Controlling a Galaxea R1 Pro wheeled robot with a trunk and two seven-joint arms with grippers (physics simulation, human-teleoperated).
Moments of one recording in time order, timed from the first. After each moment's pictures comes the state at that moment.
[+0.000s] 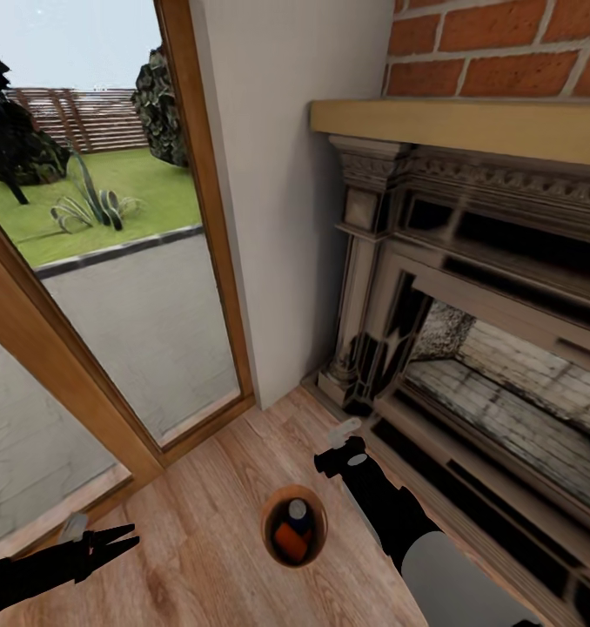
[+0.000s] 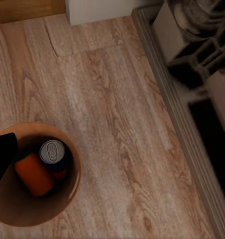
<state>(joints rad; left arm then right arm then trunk) -0.44 0.47 0.18 -0.44 0.23 0.14 -1.47 -0.67 0.13 0.33 -0.70 0.14 0.41 -0.05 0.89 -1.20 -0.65</state>
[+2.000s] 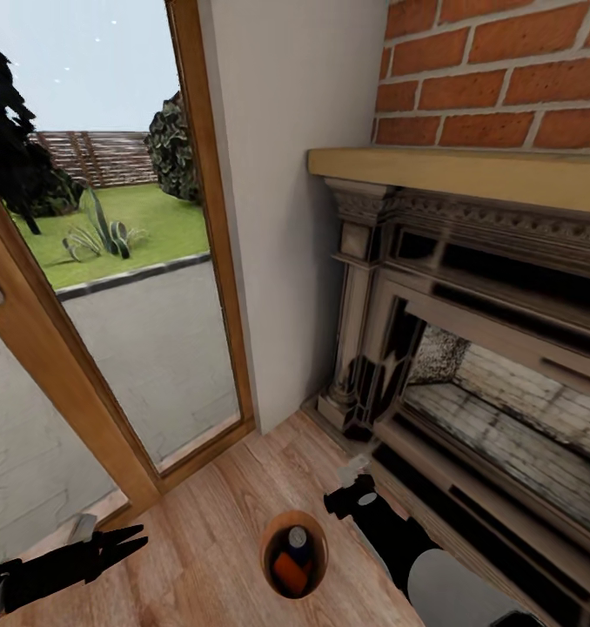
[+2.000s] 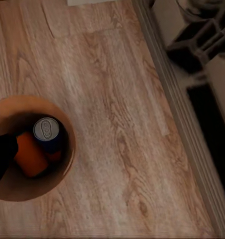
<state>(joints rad) -0.44 0.44 0.19 -0.44 0.22 0.13 -1.46 -0.67 0.12 0.33 -0.39 0.14 0.20 -0.05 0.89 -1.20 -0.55</state>
